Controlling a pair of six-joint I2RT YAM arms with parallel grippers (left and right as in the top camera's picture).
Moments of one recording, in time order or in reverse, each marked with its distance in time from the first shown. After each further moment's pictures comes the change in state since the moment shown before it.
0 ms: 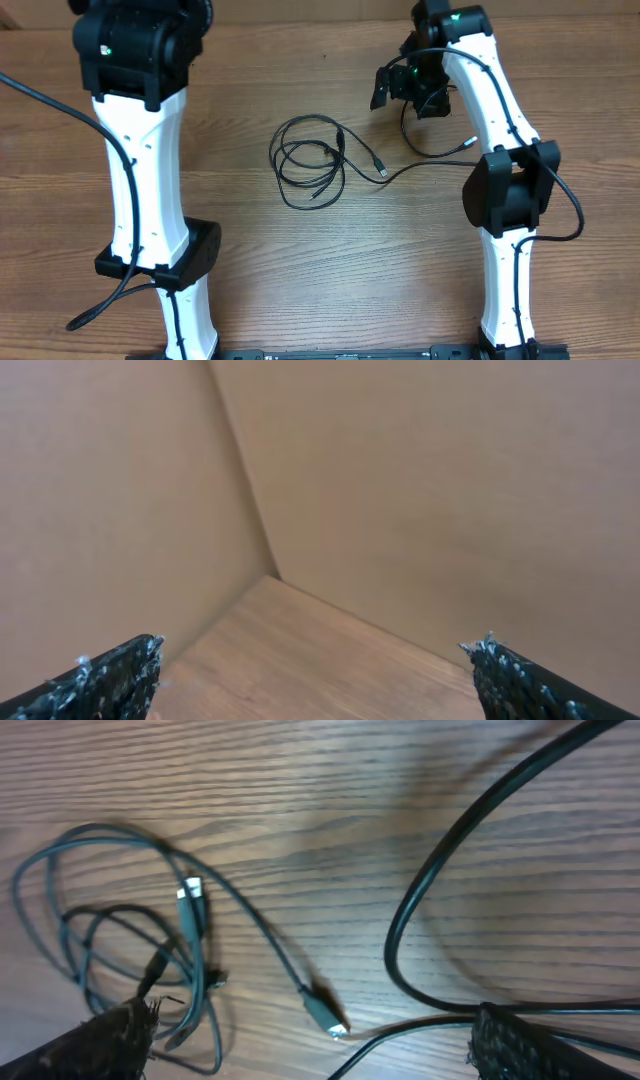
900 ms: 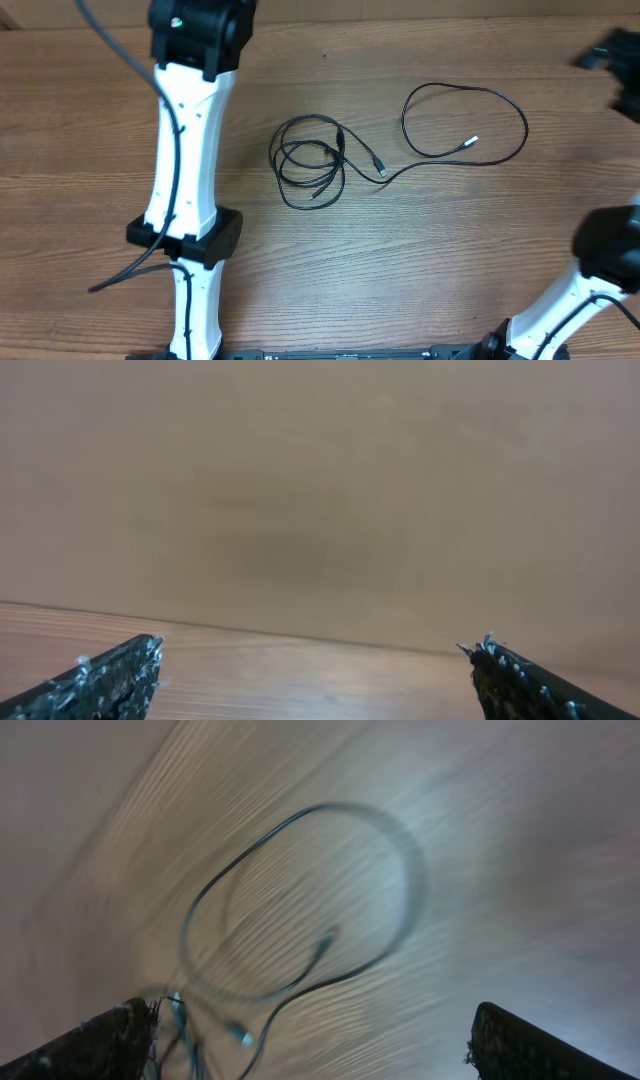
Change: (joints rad) left arm -0.084 0.123 0.000 0.146 0.614 -0.156; right arm -0.595 -0.358 0.002 -0.098 -0.085 -0.013
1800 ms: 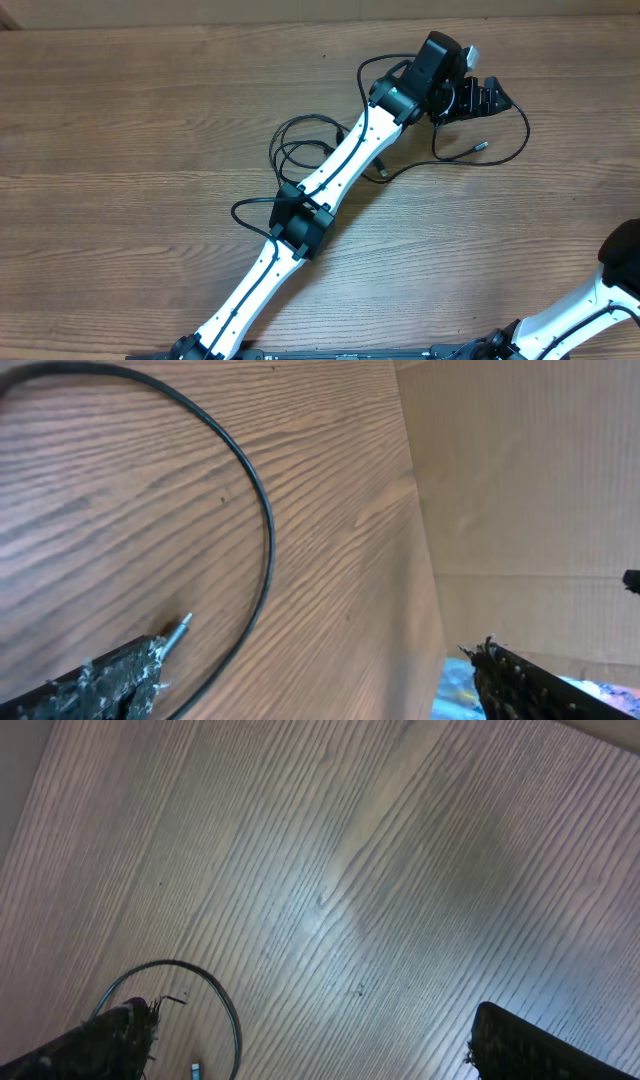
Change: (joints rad) left arm -0.394 0.666 -0.011 0.435 0.913 -0.489; right arm -0.279 -0.002 0.000 0.045 0.368 0.176
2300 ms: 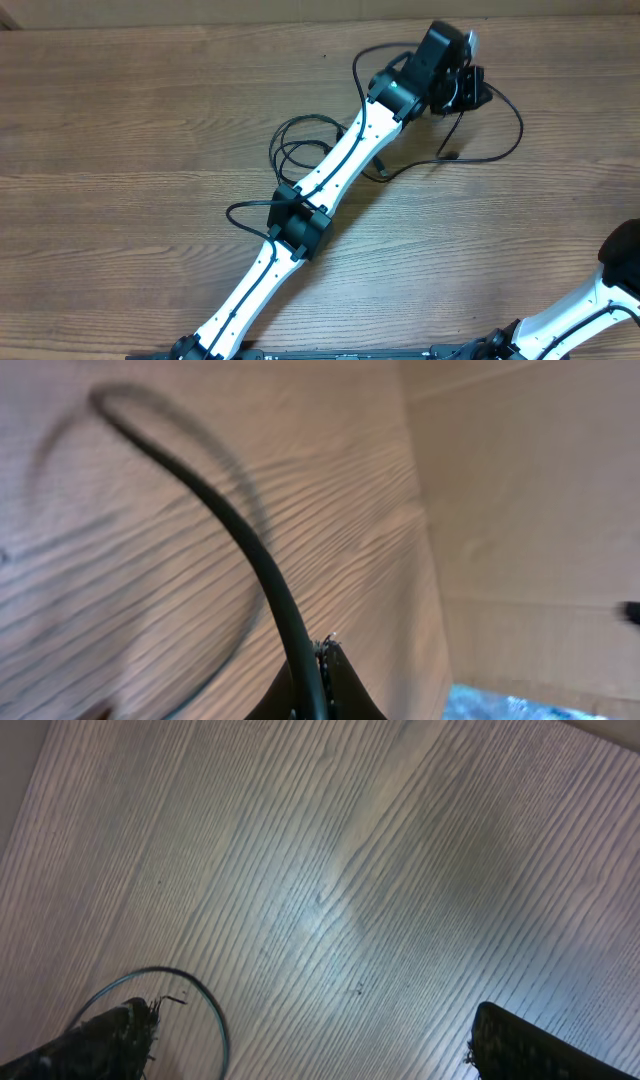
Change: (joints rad) left arm -0.012 -0.040 0.009 -0.035 -0.084 -0.032; right arm 0.000 0.000 0.000 -0.003 0.000 0.000
